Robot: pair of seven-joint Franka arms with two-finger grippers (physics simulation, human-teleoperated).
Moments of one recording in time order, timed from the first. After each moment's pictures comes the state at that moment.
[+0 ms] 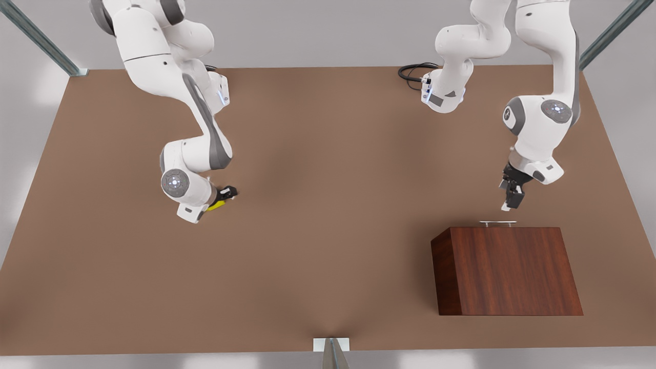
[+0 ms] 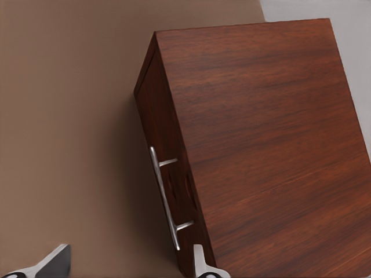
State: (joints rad) left arm -0.03 -0.08 0.07 -2.37 0.02 2.63 -1.29; right arm 0.31 0.31 -0.08 -2.04 0.11 2.16 -0.19
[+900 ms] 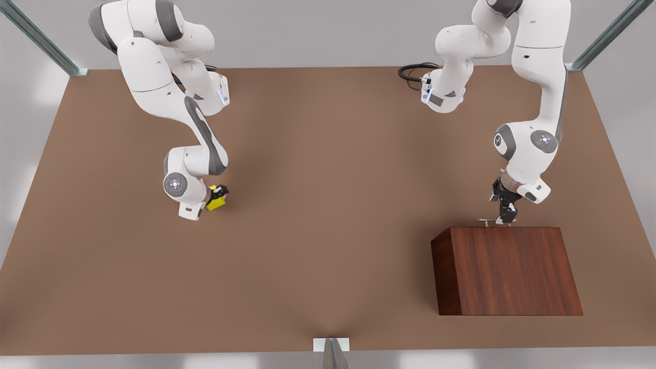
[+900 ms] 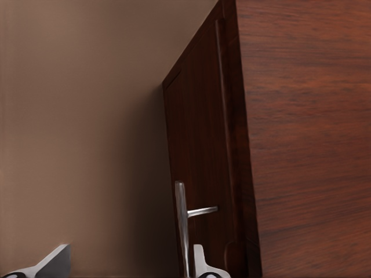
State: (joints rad) left arm 0.00 0.14 0.08 -2.37 -0.07 2.79 -1.33; right arm 0.26 0.39 -0.08 -2.28 0.09 2.47 -0.40
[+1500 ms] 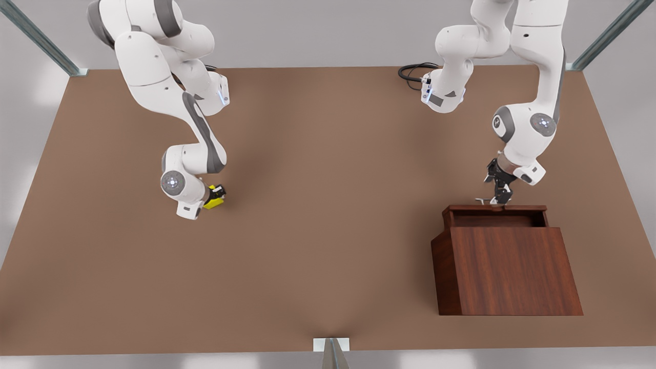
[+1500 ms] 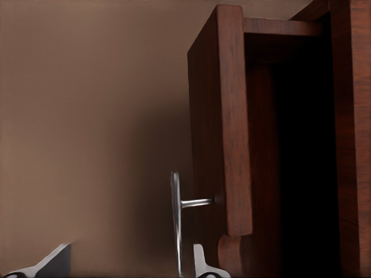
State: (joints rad) left arm -0.01 -0.04 0.10 -2.54 -0.09 2.71 -1.34; right arm 0.26 0.35 -0.08 -2.27 0.10 2.44 -0.40
